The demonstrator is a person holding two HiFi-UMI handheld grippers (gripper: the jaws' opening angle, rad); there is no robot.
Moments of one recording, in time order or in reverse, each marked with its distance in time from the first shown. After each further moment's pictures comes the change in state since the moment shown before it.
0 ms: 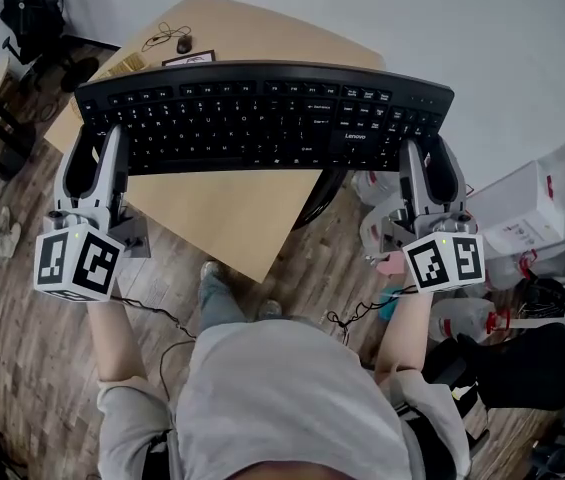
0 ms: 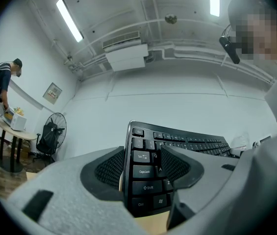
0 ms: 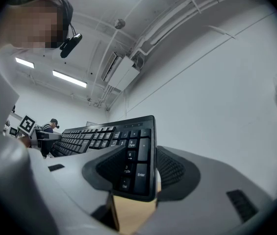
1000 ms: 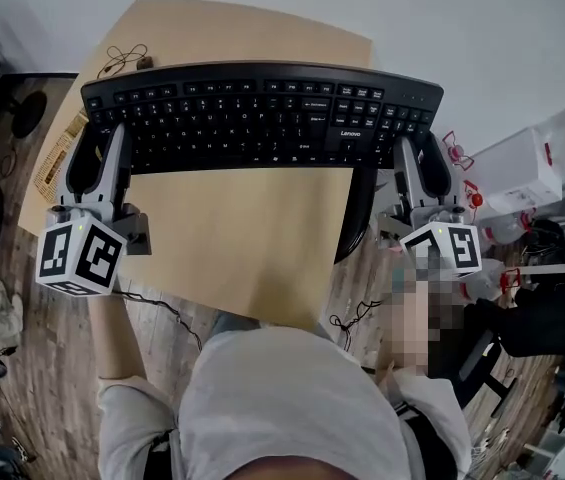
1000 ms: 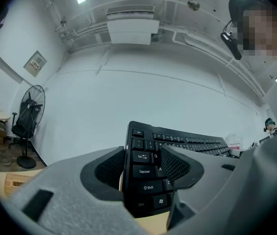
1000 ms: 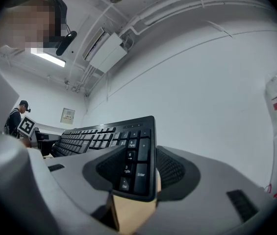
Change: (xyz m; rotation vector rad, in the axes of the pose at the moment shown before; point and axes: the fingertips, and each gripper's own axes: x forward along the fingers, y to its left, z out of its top) left arm 0.024 0.006 -0.022 -0.067 -0.072 -0.153; right arm -0.026 0.010 0.010 -0.096 -0.047 -0.120
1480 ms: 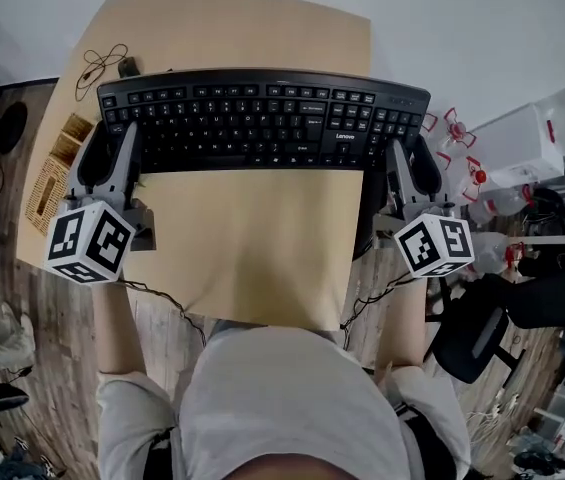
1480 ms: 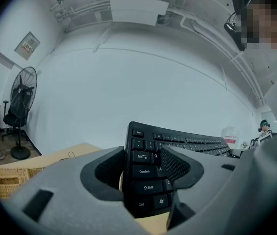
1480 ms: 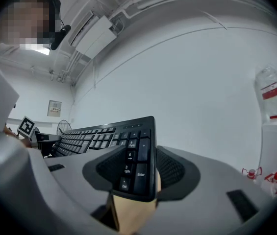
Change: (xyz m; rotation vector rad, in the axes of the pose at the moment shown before) left arm 0.148 0.111 -0.114 -0.064 0.326 -0.107; right arm 0.095 0.004 -0.133 0.104 0.270 -0.221
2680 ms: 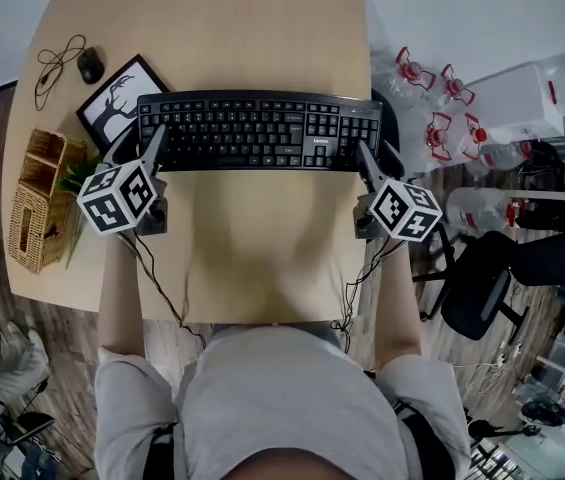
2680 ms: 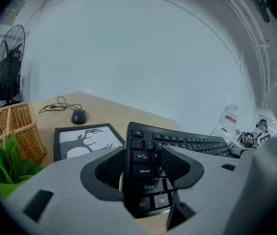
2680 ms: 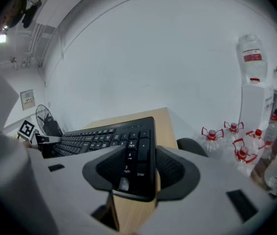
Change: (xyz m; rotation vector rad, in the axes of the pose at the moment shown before) left arm 0.131 0.076 -0.197 -0.096 0.463 -0.045; right arm 0.070 -0.046 -0.197 0.163 0.406 -0.188
